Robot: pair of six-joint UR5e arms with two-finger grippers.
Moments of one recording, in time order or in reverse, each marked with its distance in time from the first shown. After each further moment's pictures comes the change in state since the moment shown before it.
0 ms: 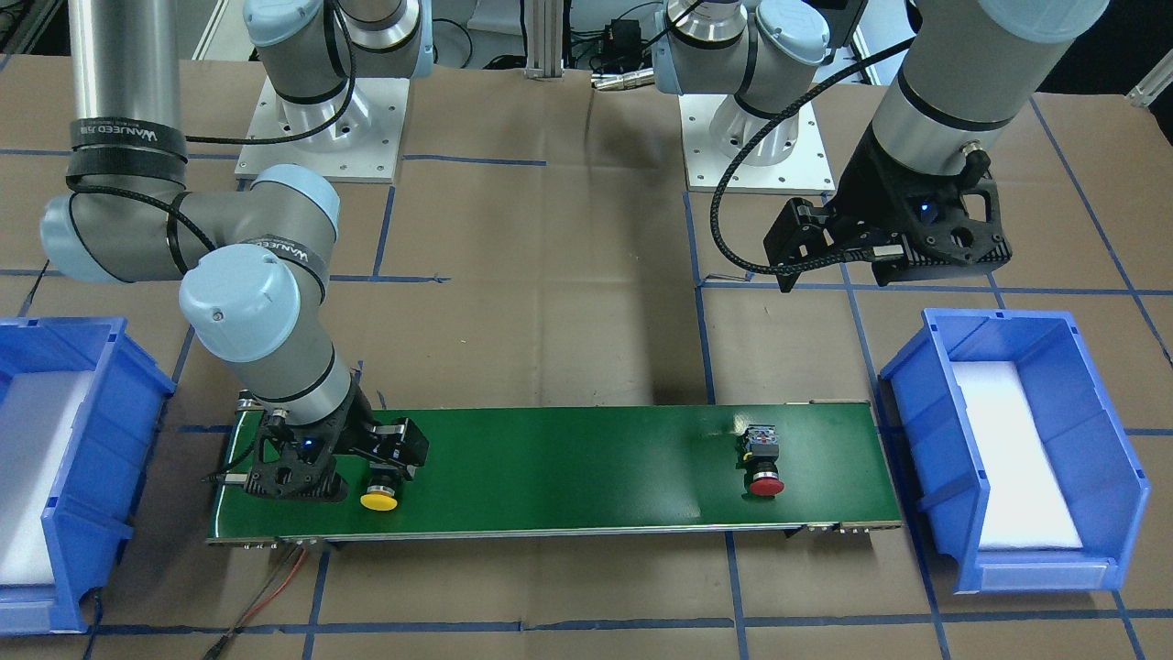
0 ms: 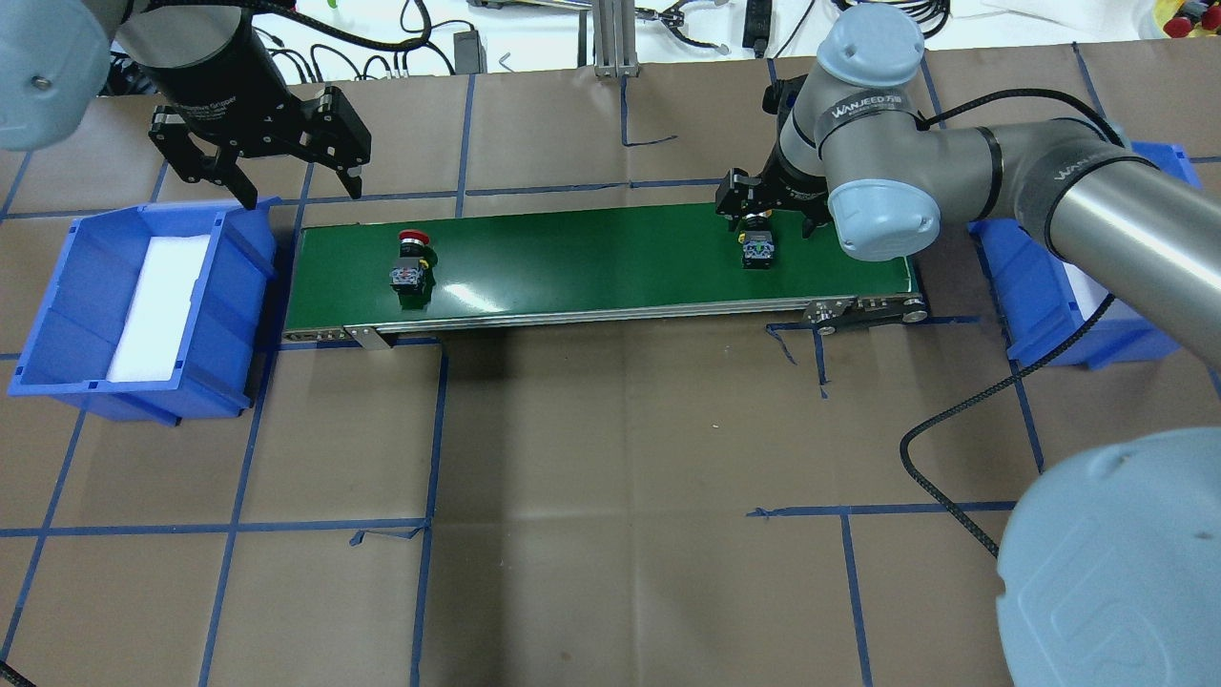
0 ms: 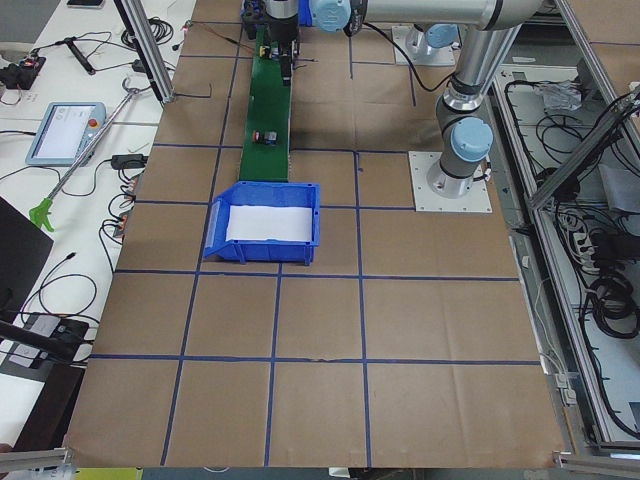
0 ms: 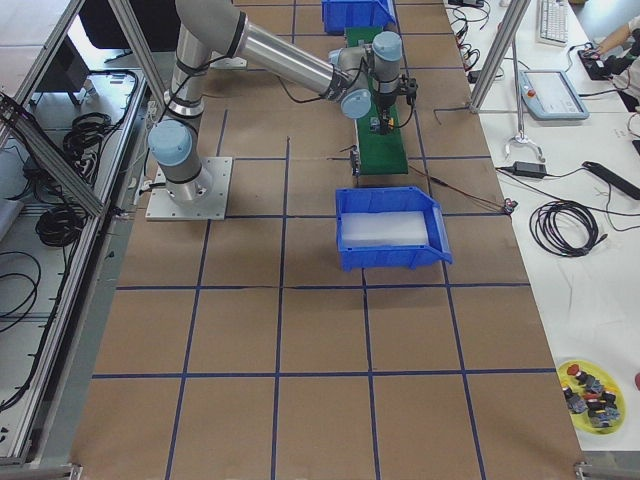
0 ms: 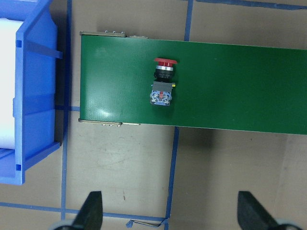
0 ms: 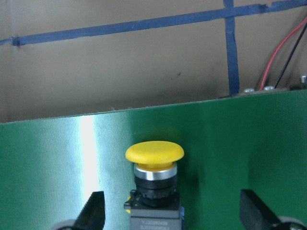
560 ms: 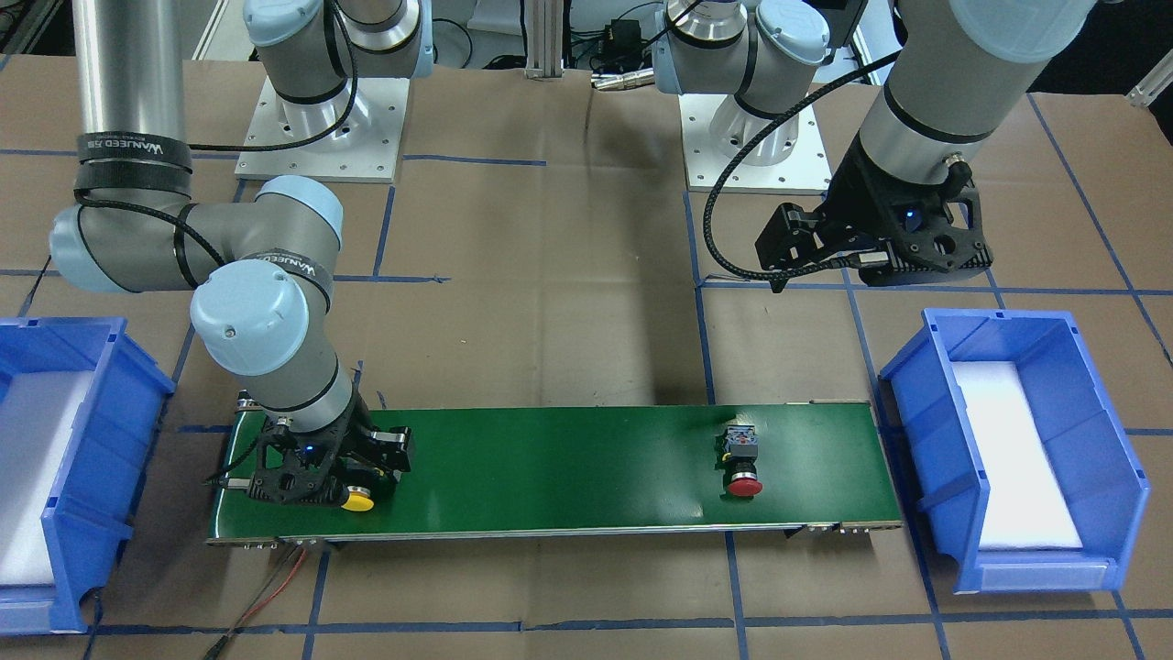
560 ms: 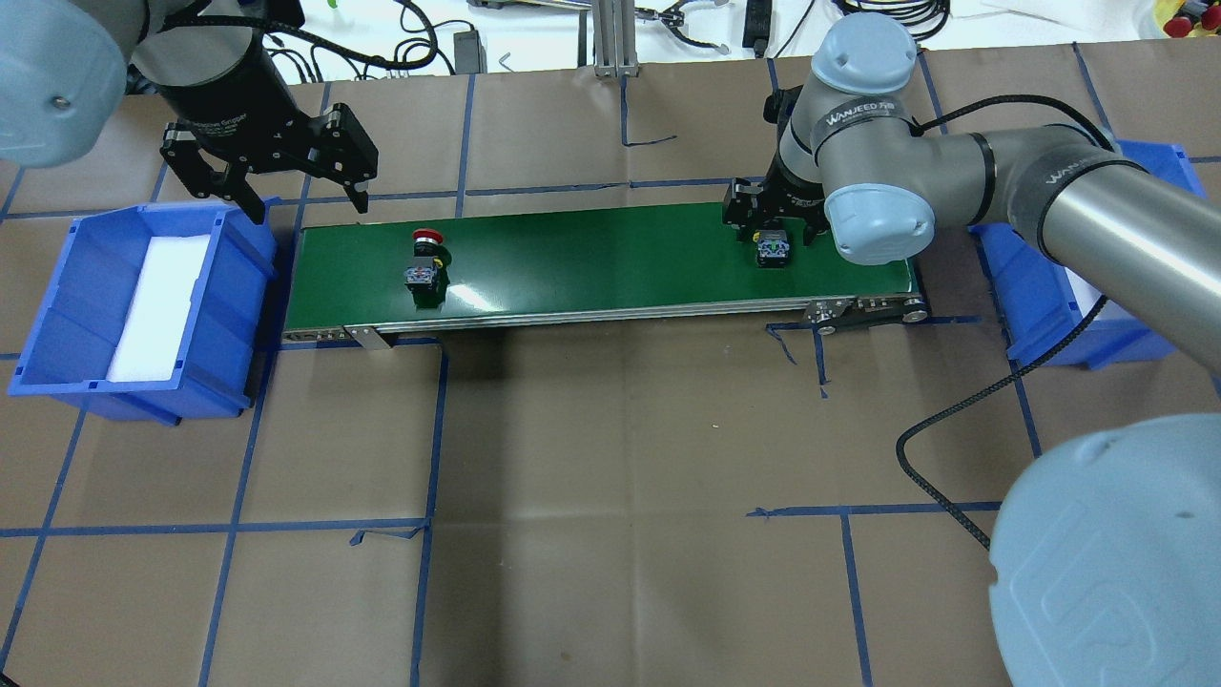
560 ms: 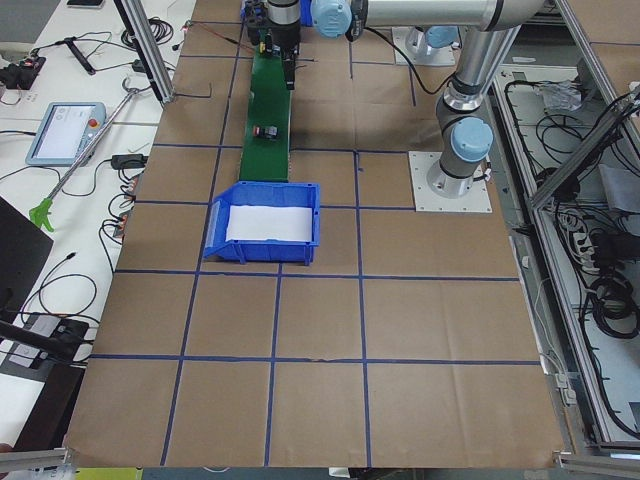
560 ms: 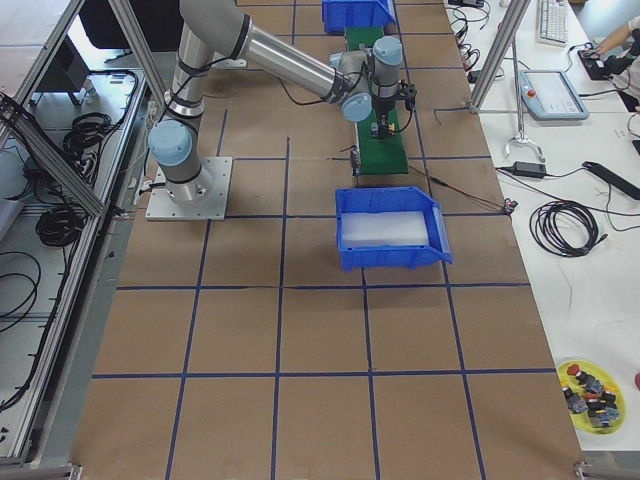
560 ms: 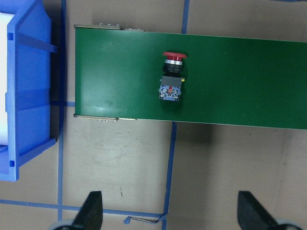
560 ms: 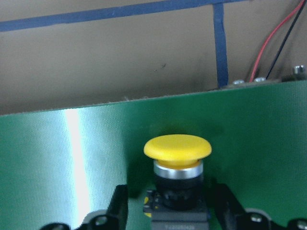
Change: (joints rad) left arm -0.001 0.011 -0.038 0.013 -0.002 -0.009; right arm 0.000 0.016 0.001 0.020 -0.039 -0.002
